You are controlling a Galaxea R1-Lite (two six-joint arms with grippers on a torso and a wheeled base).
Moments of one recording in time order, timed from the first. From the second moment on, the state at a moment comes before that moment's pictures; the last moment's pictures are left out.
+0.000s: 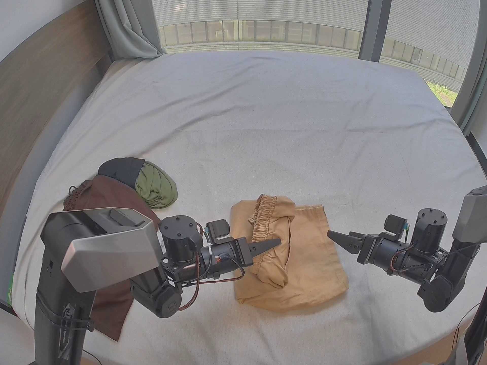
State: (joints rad) left arm -0.56 2.46 -0.86 -1.54 -0.62 -0.85; right arm 0.30 2.05 -0.28 -1.54 0.33 0.47
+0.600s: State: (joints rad) left arm -0.56 2.47 -0.88 -1.55 -0.62 -0.85; right arm 0.30 2.05 -0.28 -1.54 0.34 0.47
